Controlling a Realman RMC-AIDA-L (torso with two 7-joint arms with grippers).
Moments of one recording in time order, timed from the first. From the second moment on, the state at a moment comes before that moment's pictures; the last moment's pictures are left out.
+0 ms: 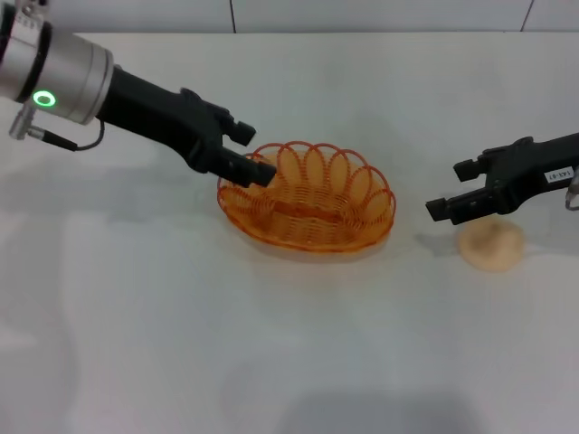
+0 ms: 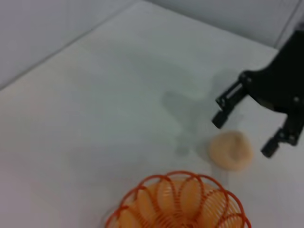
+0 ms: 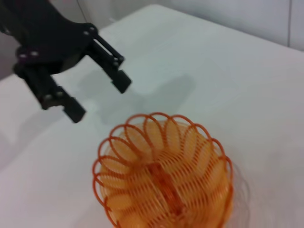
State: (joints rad) left arm -0.84 -1.97 0.93 0.78 2.24 1.60 -1.85; right arm 0.52 2.00 -1.17 -1.16 -2.11 -1.46 2.09
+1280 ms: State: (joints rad) left arm -0.84 -1.99 0.93 0.78 2.20 1.57 -1.84; right arm 0.57 2.01 -1.18 -1.17 -2.42 -1.48 2.25
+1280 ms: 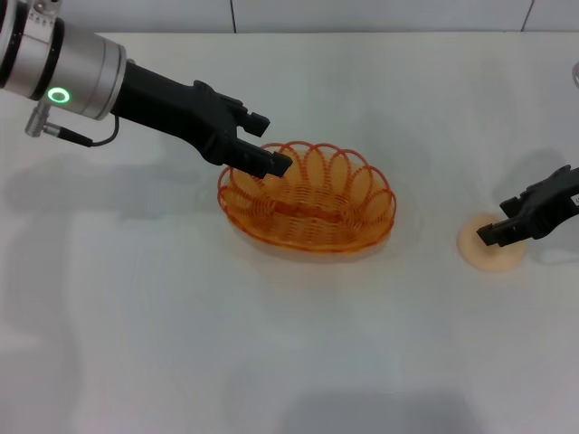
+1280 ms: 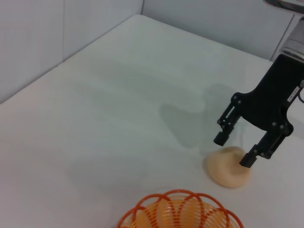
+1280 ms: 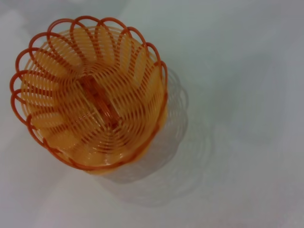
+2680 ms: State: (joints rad) left arm -0.83 -1.99 0.93 0.78 2.18 1.56 -1.83; right arm 0.61 2.01 -1.19 -1.11 -2.45 -1.49 2.26
